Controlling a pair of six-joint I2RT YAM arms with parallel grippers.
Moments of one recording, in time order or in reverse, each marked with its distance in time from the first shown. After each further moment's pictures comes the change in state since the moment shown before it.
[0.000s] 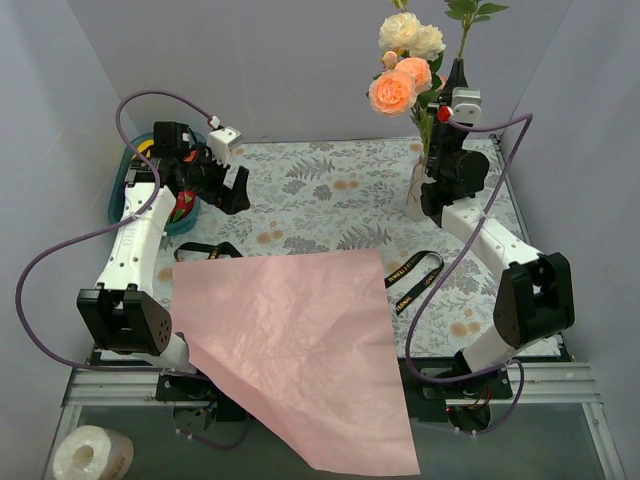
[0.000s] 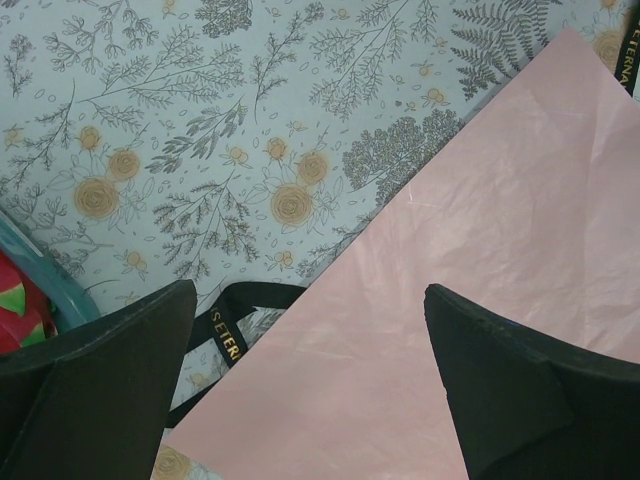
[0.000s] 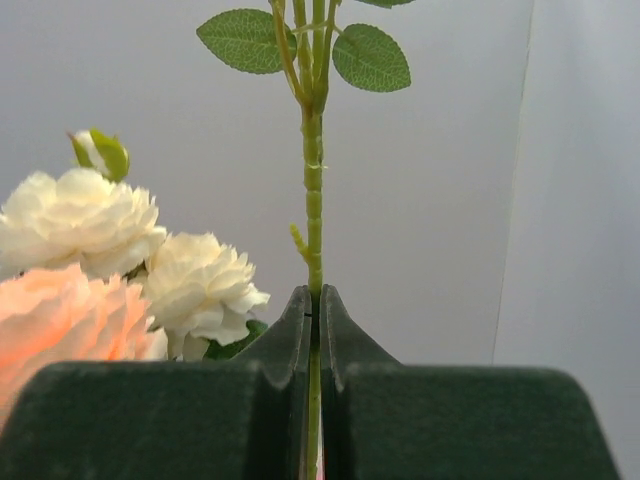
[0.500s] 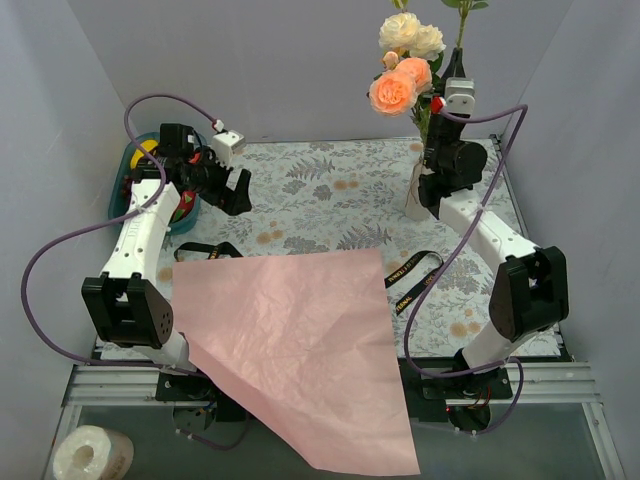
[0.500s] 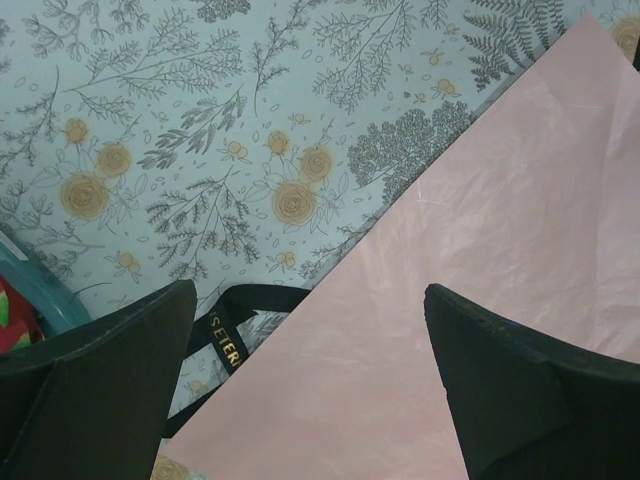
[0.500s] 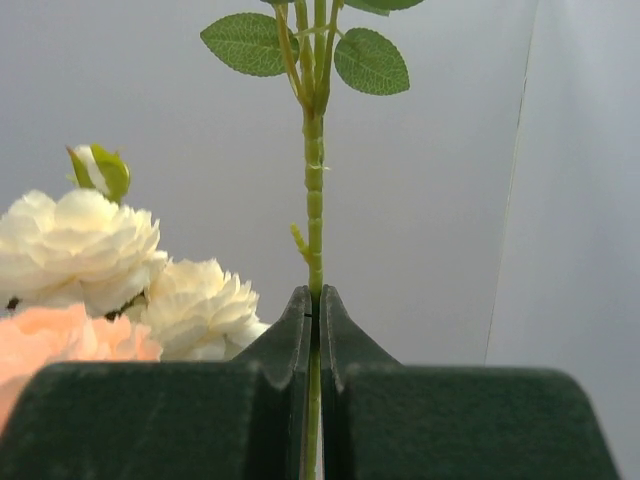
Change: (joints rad) left arm 0.000 0.043 -0.016 0.023 -0.002 0.010; right arm 0.000 0.080 0.082 -0.020 -0.013 -0.078
